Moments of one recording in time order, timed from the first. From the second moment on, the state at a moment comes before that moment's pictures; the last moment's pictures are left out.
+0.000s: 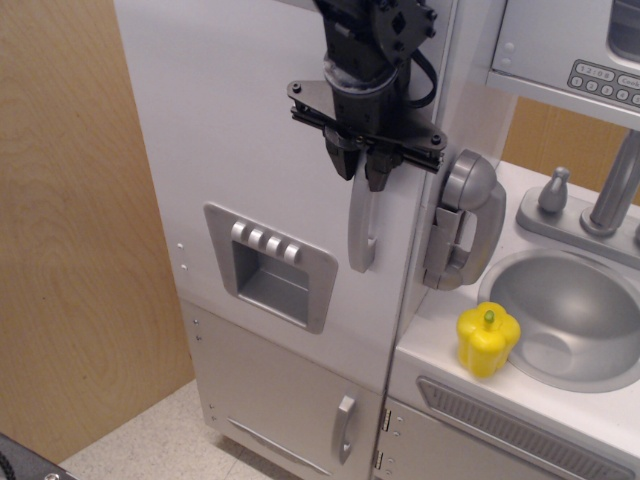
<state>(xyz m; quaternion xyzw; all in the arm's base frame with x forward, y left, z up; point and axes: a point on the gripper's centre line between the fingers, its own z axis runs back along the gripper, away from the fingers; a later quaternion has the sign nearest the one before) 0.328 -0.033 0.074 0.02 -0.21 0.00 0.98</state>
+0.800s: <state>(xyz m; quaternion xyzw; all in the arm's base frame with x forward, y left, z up) 0.259 0.013 0.119 0.01 -0.21 -0.08 0.97</state>
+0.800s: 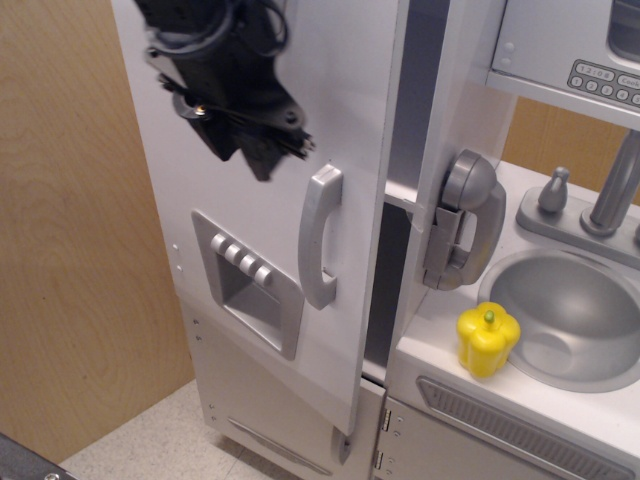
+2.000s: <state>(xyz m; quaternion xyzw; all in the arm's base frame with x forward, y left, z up) 0.271 -0.151 0.101 -0.01 -0.09 -0.10 0.99</state>
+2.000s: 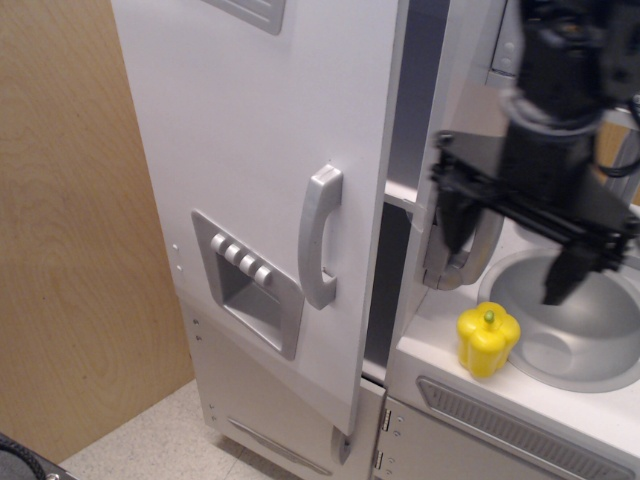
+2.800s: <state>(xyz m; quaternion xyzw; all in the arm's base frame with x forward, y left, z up) 0.326 -0.109 0.106 0.06 -0.07 -0.15 0.98</state>
